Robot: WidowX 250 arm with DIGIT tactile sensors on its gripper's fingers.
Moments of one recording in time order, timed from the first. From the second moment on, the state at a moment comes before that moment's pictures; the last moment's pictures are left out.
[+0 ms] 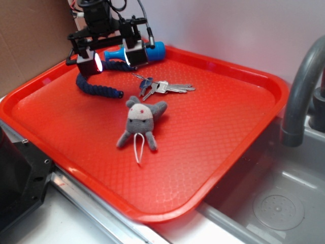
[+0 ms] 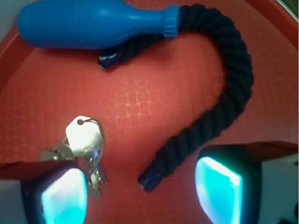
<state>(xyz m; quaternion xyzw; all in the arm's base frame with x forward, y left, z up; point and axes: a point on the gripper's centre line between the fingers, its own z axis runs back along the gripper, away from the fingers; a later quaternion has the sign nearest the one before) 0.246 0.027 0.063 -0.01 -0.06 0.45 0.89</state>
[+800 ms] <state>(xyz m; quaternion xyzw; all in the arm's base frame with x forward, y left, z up) 0.275 0.009 0.031 -0.04 -0.08 0.45 0.89</state>
